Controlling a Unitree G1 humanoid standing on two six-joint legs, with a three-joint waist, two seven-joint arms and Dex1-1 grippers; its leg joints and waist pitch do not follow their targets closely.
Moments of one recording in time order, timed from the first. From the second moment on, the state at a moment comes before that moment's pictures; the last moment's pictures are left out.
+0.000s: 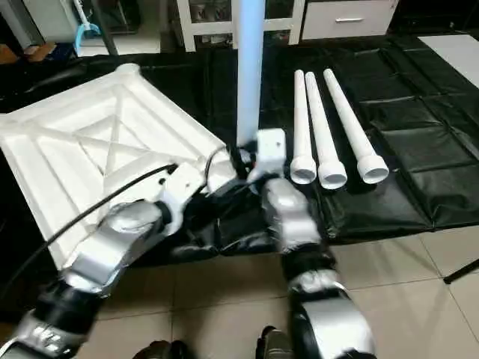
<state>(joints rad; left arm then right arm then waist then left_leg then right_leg) -0.47 0.19 -0.31 0.08 0.08 0.63 -0.47 -0.74 0.02 -0.04 0.85 0.14 -0.08 0.16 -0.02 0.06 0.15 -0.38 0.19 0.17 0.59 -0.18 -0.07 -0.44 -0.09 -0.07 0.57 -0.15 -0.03</state>
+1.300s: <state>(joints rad) -0.37 0.44 -0.29 -0.05 -0.06 0.52 -0.84 -0.60 -0.29 0.05 0.56 0.28 0.14 1.01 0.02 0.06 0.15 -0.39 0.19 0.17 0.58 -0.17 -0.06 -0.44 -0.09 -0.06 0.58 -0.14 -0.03</state>
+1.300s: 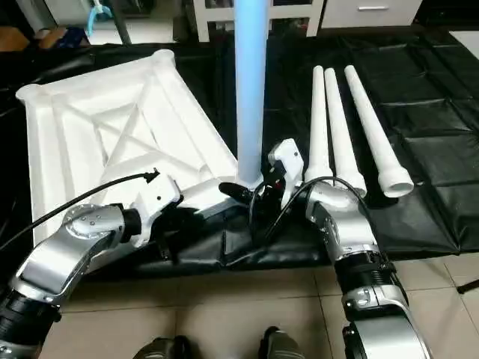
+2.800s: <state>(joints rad) -0.45 0.23 -0.30 0.05 0.03 0.63 -0.57 -0.69 -0.04 -0.01 0.76 0.11 0.01 0.30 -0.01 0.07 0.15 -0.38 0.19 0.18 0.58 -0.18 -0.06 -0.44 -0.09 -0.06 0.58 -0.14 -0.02</state>
